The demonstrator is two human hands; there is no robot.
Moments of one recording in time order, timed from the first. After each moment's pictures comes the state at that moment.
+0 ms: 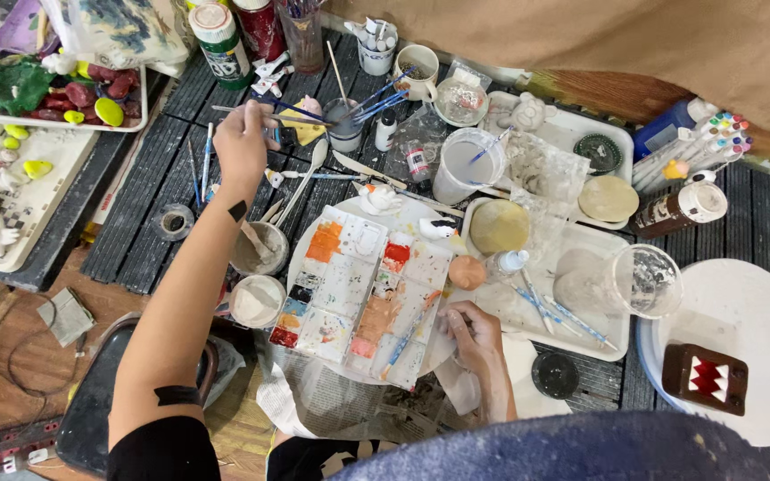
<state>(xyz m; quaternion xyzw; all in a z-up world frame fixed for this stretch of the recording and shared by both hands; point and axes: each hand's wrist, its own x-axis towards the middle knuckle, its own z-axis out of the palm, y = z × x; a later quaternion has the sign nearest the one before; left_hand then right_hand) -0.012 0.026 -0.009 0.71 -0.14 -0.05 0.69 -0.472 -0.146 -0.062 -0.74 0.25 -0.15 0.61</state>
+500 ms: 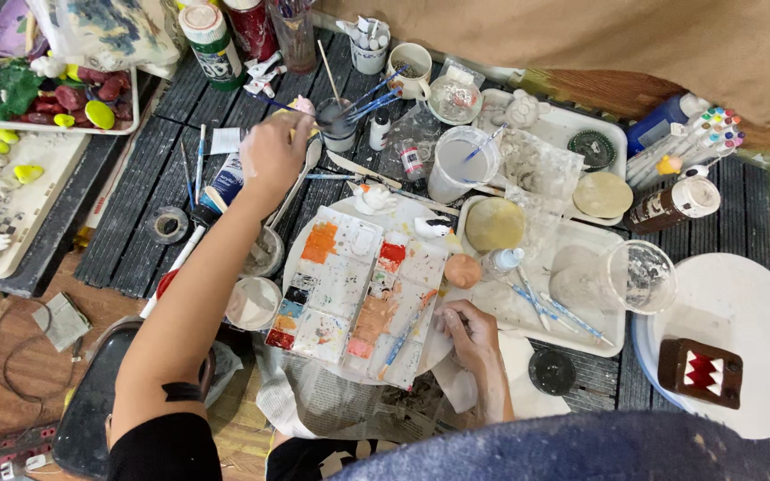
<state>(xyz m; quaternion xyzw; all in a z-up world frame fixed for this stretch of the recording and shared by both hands) -0.066 -0.003 0.038 0.85 -0.34 0.15 0.38 -0.473 -0.147 -0.063 -0.76 0.24 -0.16 0.58</state>
